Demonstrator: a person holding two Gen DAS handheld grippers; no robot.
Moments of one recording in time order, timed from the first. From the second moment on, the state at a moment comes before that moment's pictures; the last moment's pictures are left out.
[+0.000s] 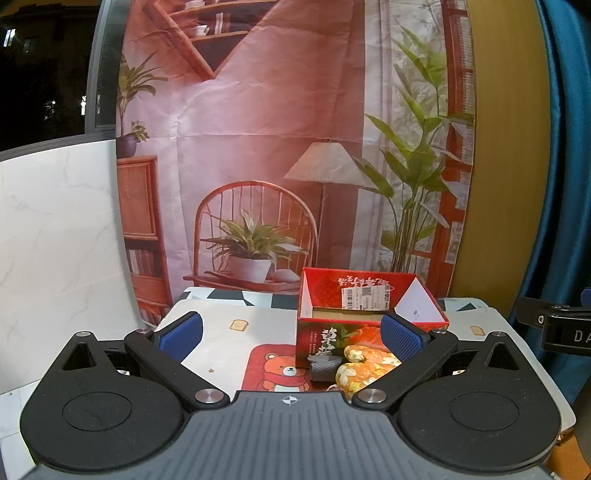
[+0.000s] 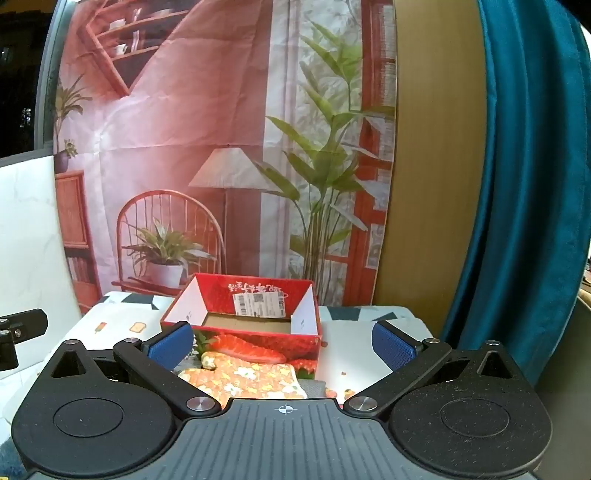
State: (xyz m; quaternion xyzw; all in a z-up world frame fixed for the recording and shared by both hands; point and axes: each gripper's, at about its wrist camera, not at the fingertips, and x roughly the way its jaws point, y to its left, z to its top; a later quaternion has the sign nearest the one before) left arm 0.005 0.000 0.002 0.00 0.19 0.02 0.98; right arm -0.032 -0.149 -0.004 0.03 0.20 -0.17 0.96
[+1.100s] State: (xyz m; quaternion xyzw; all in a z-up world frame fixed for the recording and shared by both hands) left arm 0.002 0.001 0.001 0.01 0.18 0.02 0.98; right arm -0.029 -0.150 -0.004 0.03 0.21 -0.17 0.96
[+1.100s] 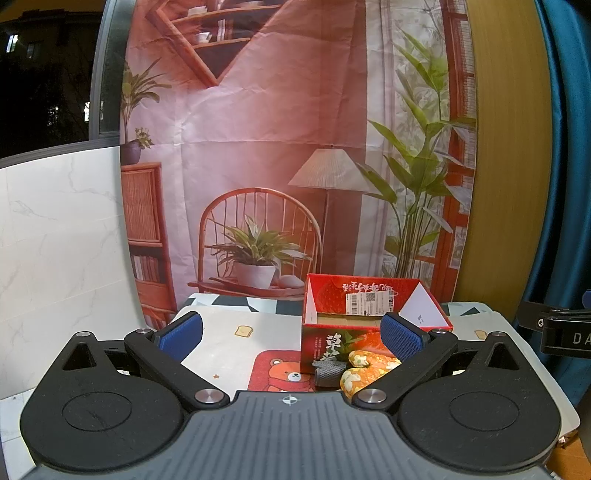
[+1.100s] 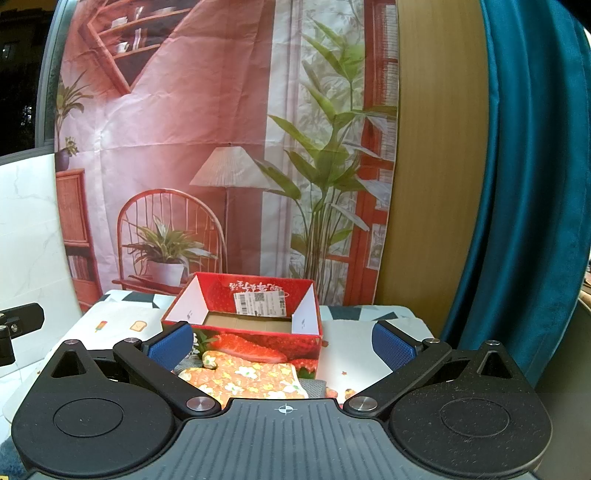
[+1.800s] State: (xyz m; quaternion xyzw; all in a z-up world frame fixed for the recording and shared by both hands) left arm 0.002 0.001 0.001 0.01 0.18 0.02 0.98; right arm -0.029 -0.150 -0.006 0.03 0.21 -0.17 0.96
